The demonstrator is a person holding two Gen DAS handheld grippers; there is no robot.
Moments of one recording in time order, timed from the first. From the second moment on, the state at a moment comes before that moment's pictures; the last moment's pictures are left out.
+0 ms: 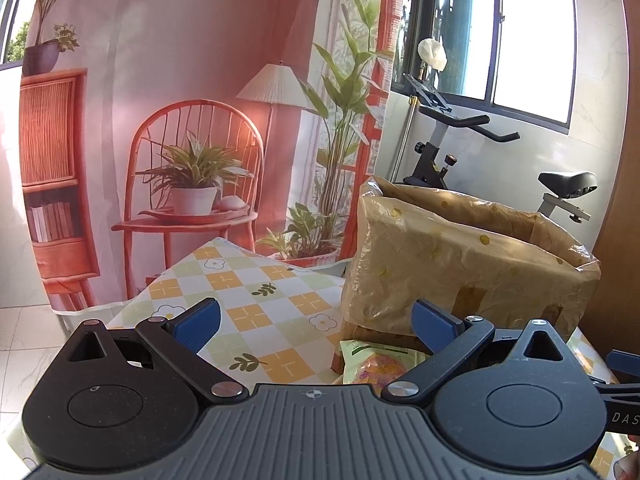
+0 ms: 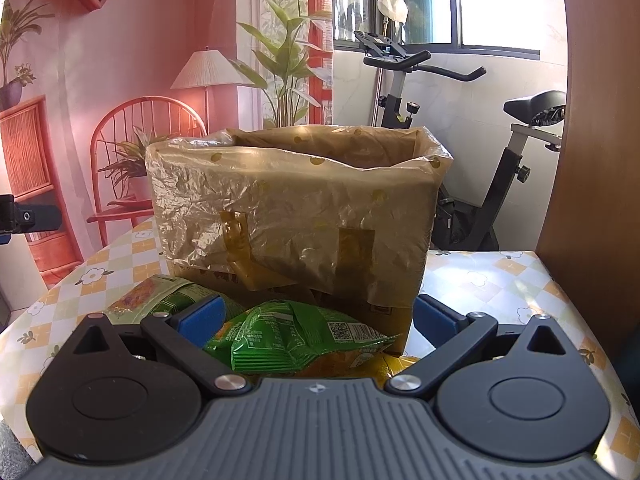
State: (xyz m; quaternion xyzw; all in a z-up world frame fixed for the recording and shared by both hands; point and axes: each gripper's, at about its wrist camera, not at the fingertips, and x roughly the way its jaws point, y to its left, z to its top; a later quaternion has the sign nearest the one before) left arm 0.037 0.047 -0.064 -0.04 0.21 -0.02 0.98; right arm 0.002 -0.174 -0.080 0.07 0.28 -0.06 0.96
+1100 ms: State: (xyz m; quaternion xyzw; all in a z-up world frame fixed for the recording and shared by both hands) left arm 0.123 -0.001 -0.162 0.05 0.35 -0.18 0.92; right arm 0.035 -0.193 -0.110 0.13 0.33 -0.05 0.93
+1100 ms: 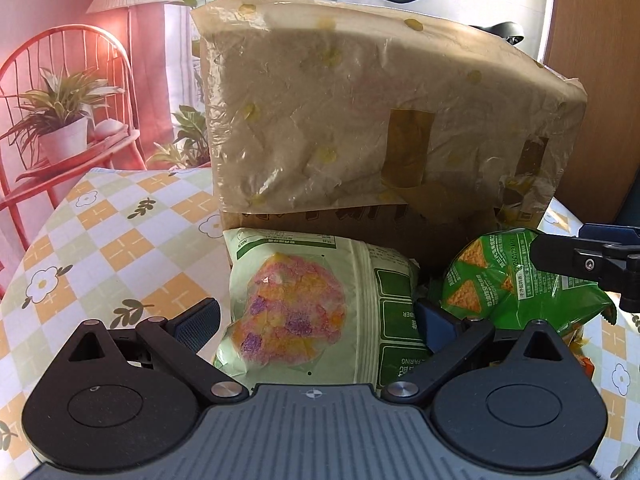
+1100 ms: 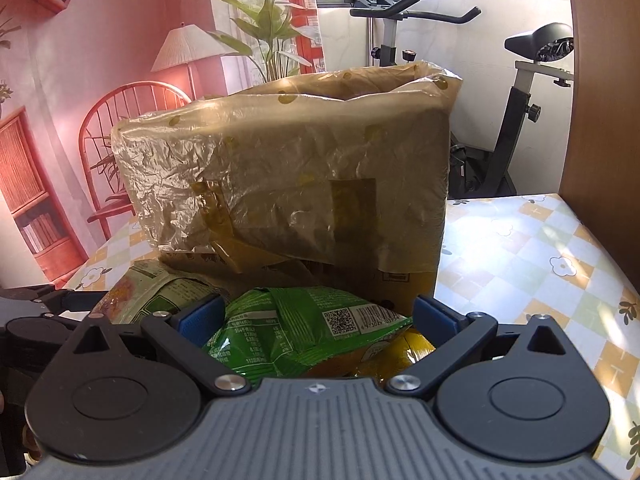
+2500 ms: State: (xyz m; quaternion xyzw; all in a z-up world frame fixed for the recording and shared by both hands) left arm 0.072 -0.005 -0.117 0.04 0.28 -0.12 0.95; right arm 0.005 -0.211 -0.095 0.24 0.33 -0.04 0.91
